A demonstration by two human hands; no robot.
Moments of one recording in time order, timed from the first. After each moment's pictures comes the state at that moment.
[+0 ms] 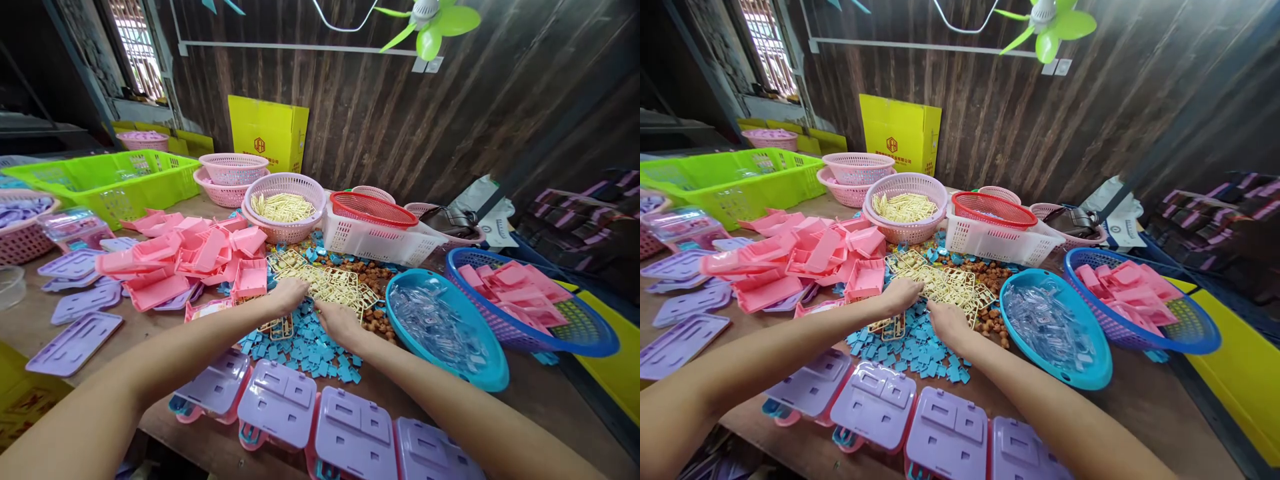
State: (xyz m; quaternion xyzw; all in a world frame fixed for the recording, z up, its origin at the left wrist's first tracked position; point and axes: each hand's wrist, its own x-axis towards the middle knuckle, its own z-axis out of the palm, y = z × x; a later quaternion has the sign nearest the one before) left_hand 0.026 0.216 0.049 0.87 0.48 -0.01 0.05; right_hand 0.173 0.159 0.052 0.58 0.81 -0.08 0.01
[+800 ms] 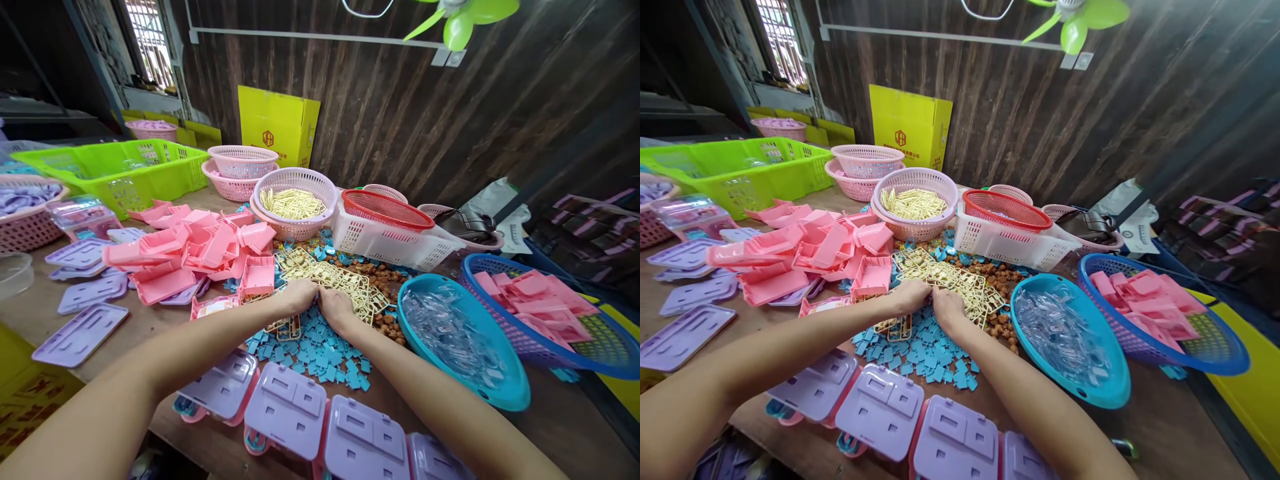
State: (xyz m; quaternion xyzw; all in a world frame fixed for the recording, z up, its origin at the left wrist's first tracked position) left_hand 0.030 0.225 0.035 0.86 0.50 -0.03 0.09; right_hand 0.144 0.199 0.038 0.65 0.76 -0.06 0.04
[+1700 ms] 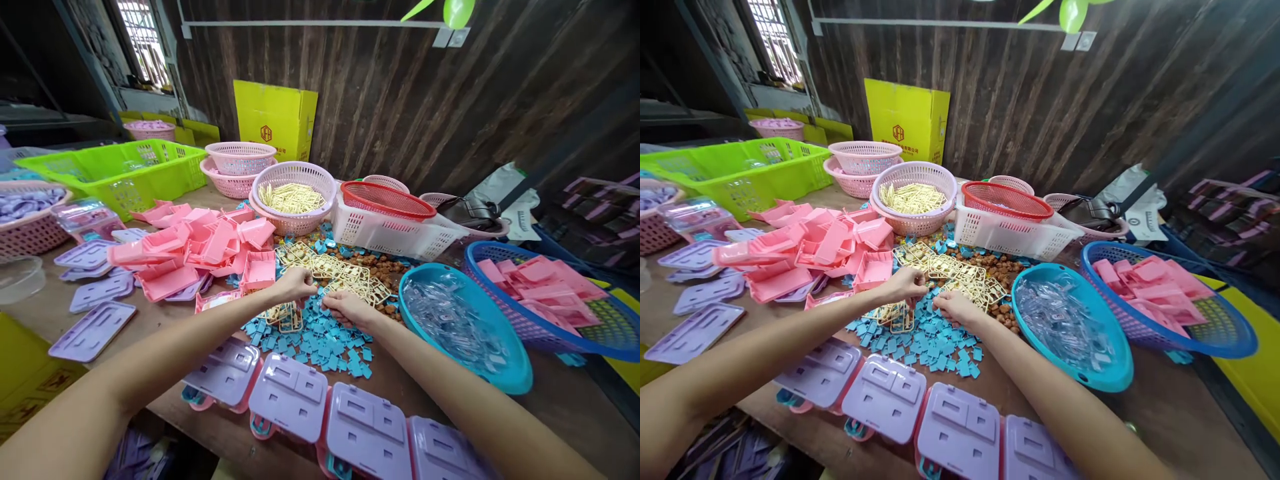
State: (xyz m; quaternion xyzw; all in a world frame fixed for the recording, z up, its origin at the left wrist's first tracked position) left_hand 0.008 0.208 0.059 0.75 0.52 0.11 0.39; right_hand 0.174 0.177 0.060 0.55 0.57 -0.60 -0.15
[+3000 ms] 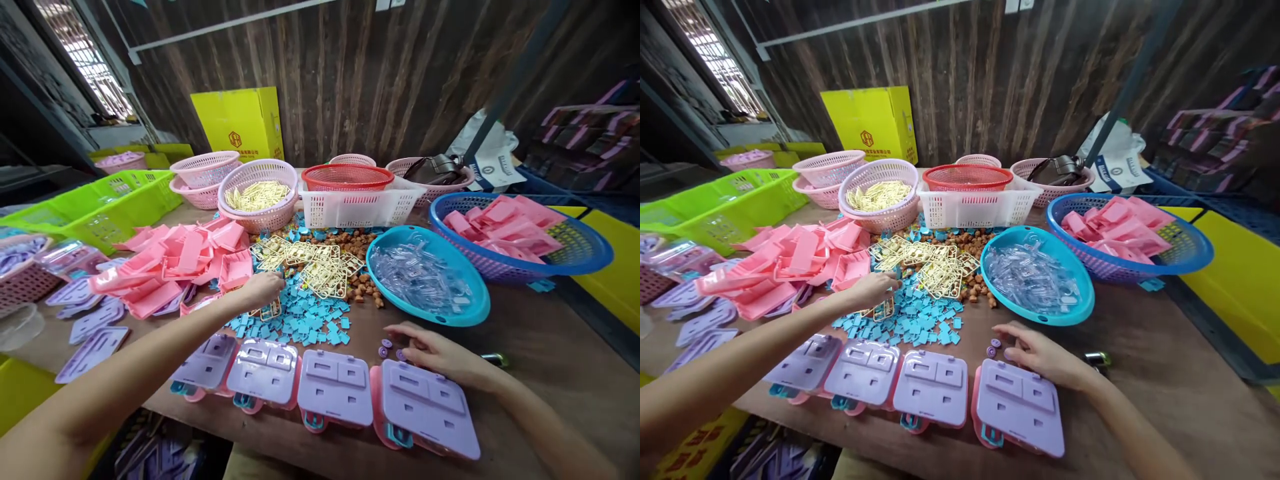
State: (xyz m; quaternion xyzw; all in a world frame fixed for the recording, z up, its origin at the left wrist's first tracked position) left_hand 0.012 0.183 0.074 0.89 0.44 -0.13 0.06; right_hand 0.353 0.038 0.039 0.56 0.68 -0.45 -0.12
